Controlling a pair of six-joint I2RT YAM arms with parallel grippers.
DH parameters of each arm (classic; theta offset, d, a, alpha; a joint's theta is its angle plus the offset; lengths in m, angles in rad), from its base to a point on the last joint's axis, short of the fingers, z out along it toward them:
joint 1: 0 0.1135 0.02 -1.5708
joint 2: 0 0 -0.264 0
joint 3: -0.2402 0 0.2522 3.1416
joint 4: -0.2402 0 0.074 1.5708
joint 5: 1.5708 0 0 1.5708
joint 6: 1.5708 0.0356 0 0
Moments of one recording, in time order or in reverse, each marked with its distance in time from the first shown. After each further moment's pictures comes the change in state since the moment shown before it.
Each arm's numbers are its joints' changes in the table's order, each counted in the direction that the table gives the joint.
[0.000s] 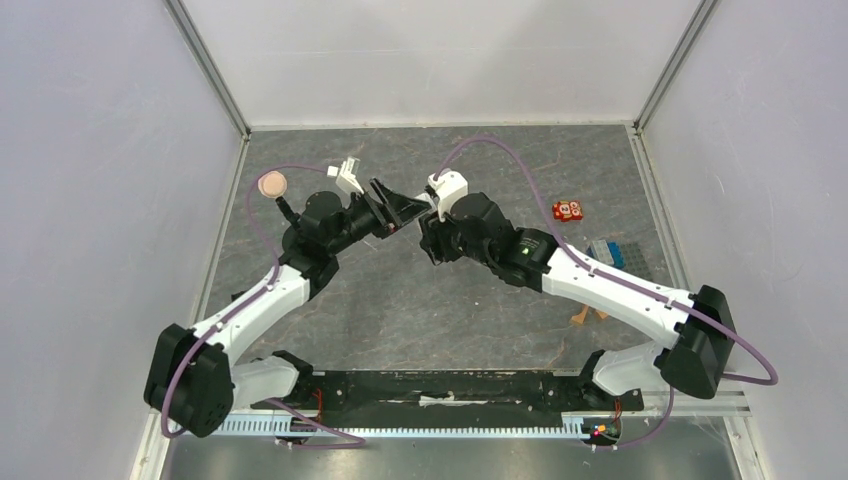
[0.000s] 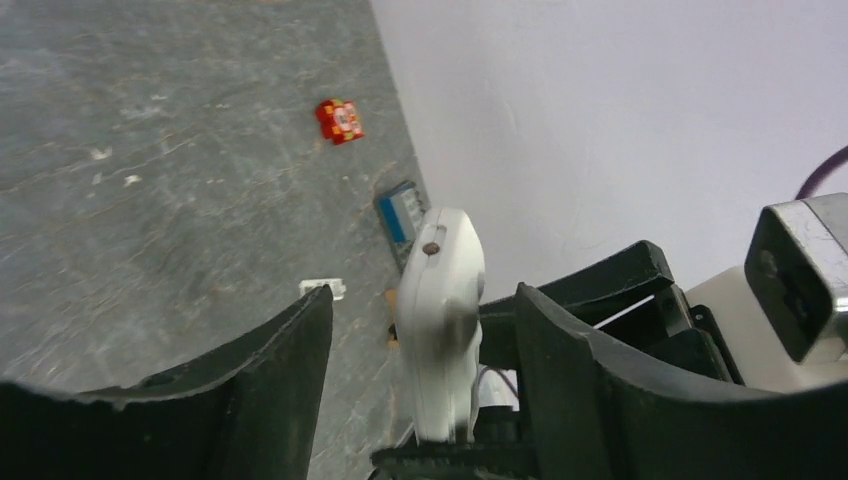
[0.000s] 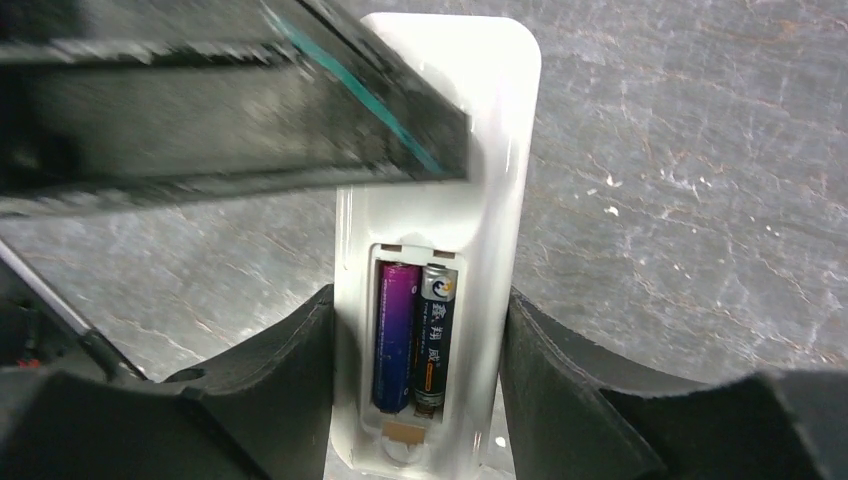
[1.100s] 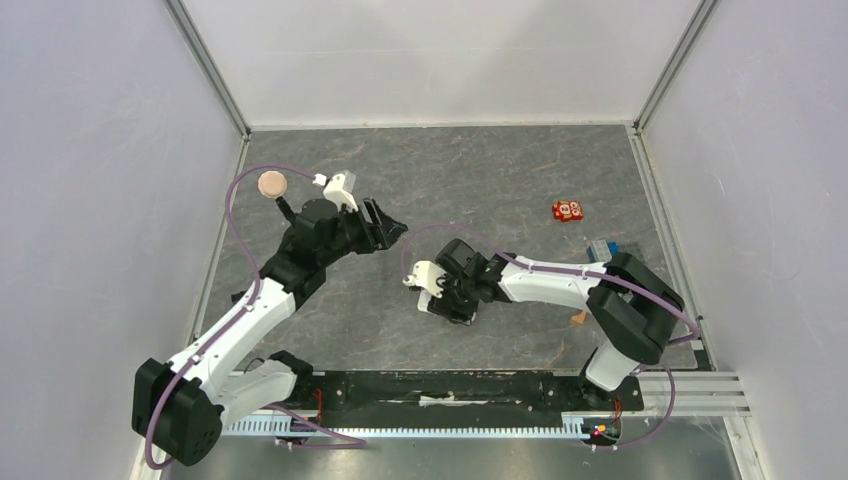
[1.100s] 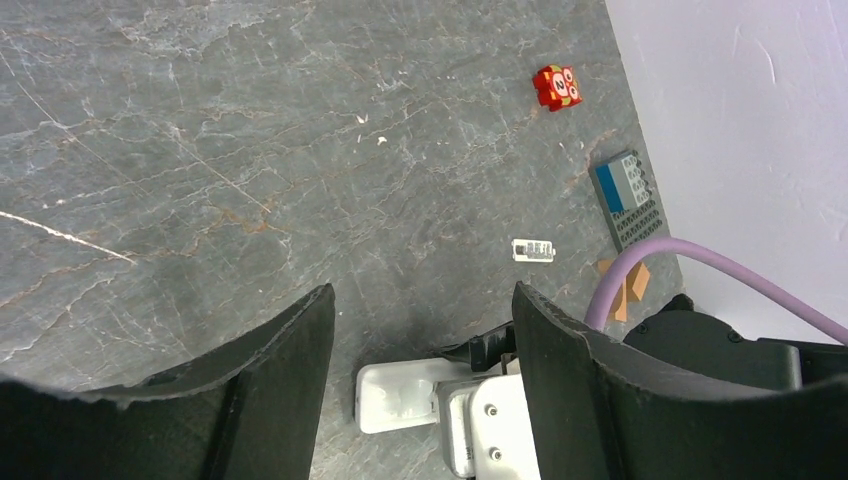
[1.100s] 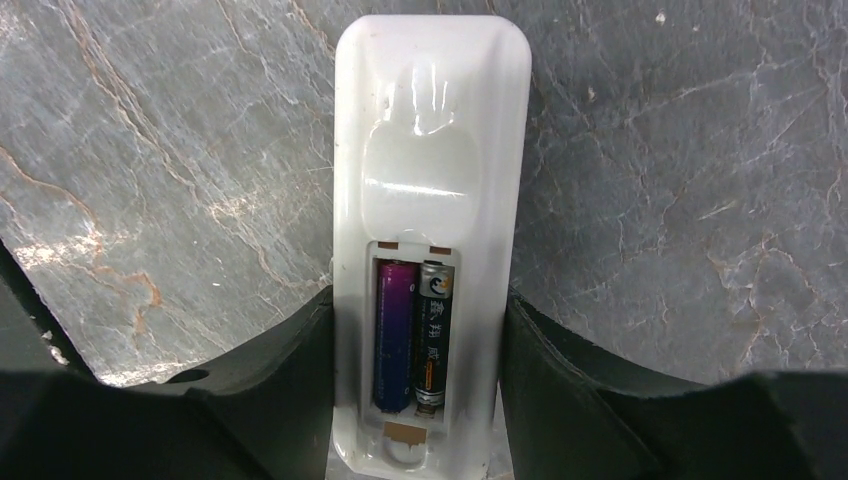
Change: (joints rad) left arm 0.000 -0.168 -0.019 -0.484 -0.225 0.424; right arm -0.016 0.267 0.269 -0.066 -0.364 -0.625
